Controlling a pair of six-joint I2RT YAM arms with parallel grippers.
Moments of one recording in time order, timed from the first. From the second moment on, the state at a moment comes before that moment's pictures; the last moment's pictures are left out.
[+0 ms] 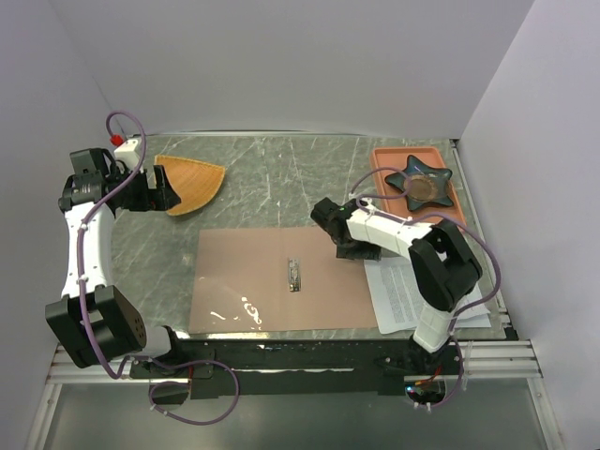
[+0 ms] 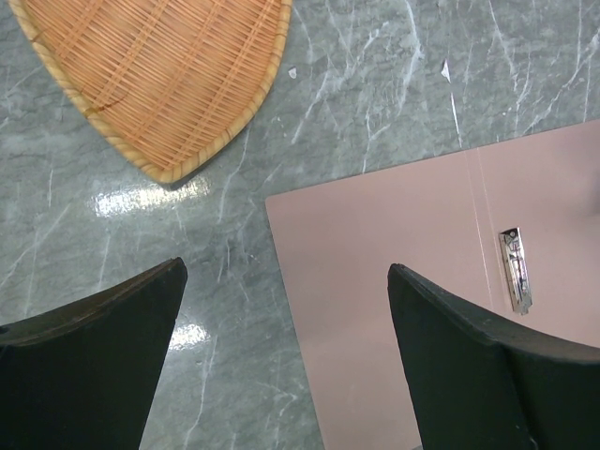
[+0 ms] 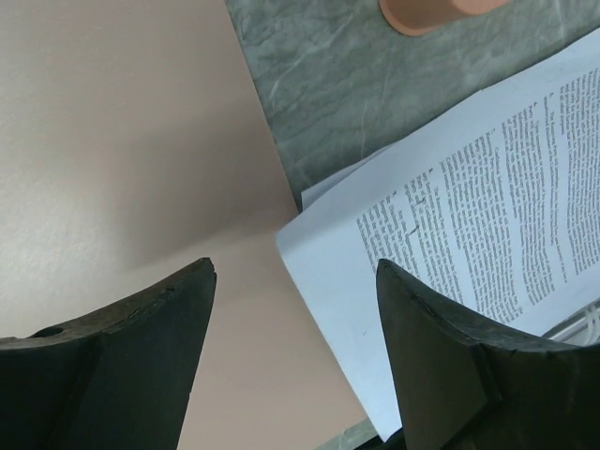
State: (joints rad) left arm 0.34 1.35 1.28 -0.74 0.59 0.19; right arm 0.68 1.75 1.19 -1.00 0.61 0.88
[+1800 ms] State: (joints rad) left arm 0.34 1.35 1.22 -0.70 0.58 0.19; right arm 0.61 1.62 1.05 -0.87 0.52 0.77
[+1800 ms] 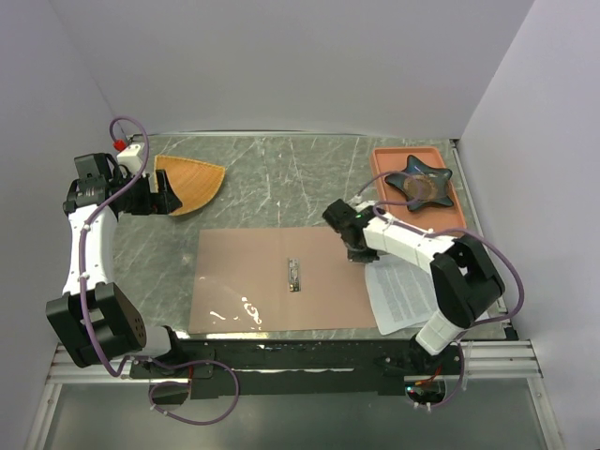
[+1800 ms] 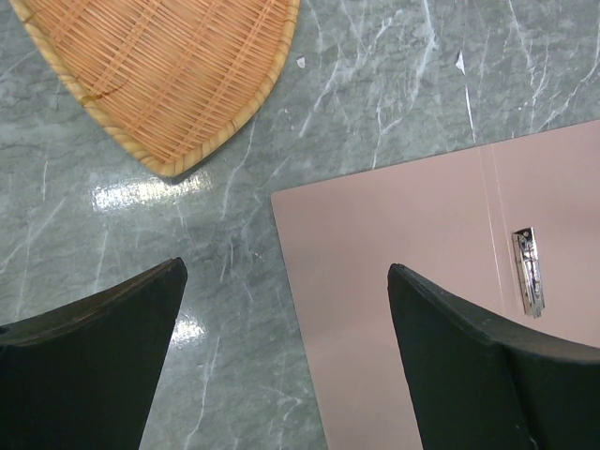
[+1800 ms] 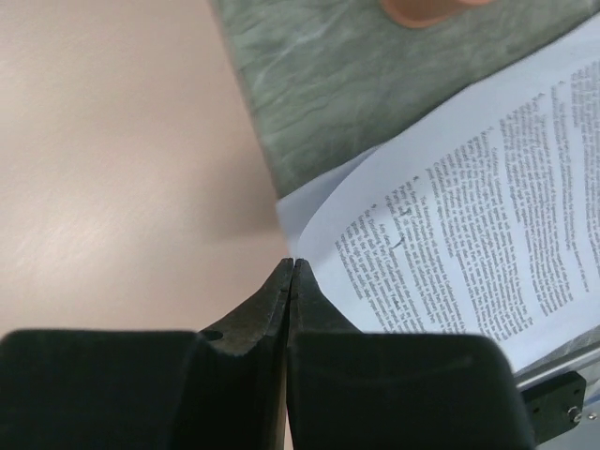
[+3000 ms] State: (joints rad) left arm 0.34 1.35 1.22 -0.70 0.58 0.19; right arm 1.20 1.80 1.32 -0.73 0.14 0.30
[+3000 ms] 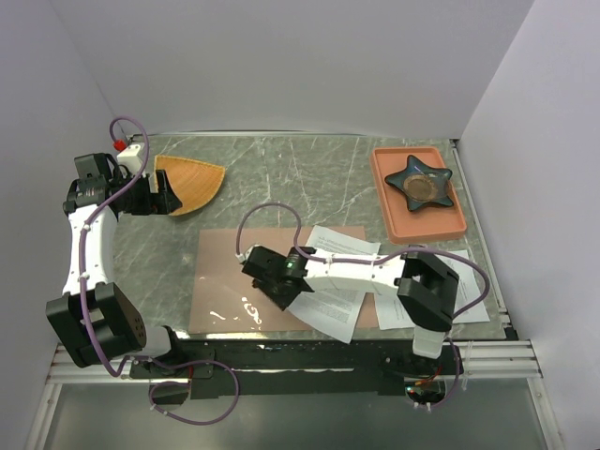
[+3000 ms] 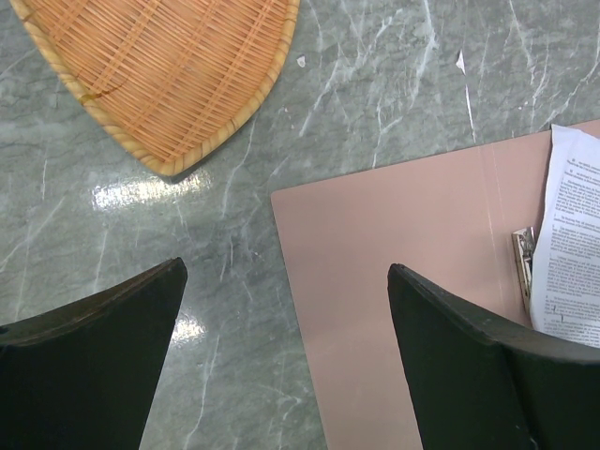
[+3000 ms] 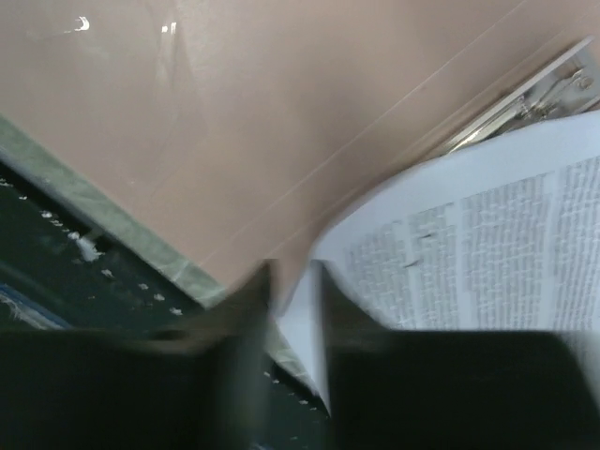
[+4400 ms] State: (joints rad) left arm 0.34 1.43 1.14 -0.63 0.48 0.28; right arm 0.38 1.22 0.66 -0.61 -0.06 0.75
